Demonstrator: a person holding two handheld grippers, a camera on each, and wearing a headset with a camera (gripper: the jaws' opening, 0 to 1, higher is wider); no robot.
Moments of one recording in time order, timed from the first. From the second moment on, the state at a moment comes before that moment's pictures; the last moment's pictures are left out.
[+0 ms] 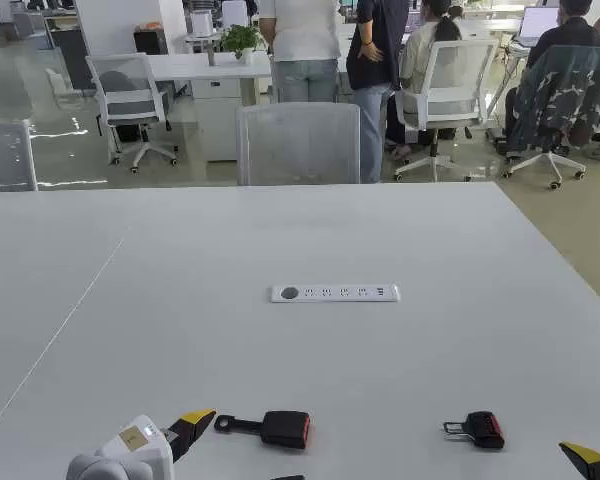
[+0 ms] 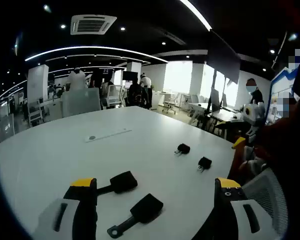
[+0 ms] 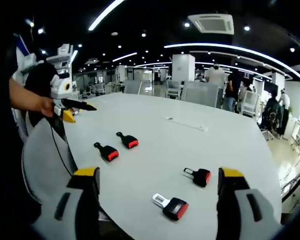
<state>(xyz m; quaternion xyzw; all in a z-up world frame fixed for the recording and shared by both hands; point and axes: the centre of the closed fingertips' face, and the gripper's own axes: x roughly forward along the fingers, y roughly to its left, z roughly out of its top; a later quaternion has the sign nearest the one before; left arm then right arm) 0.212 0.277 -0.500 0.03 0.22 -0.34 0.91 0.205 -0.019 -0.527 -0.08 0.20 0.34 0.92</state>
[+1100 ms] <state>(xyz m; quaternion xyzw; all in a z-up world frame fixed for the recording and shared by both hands) 0.201 0.279 -0.492 0.04 0.22 -0.34 0.92 0.196 -0.020 -0.518 -0.08 0.19 0.34 0.92</state>
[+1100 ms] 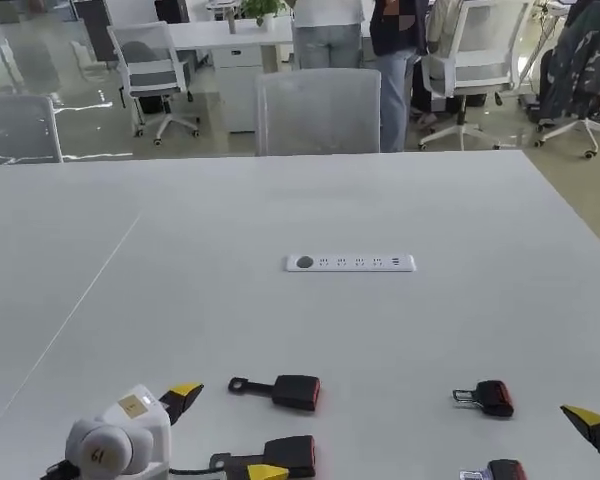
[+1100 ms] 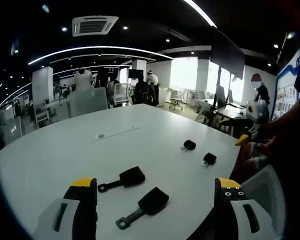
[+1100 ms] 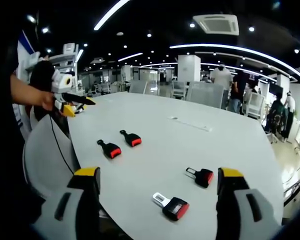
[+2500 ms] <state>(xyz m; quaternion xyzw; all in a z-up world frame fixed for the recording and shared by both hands) 0.192 0.285 -0.498 0.04 0.23 -0.34 0.91 0.185 -0.005 -0.534 -0.10 0.21 0.37 0.90</state>
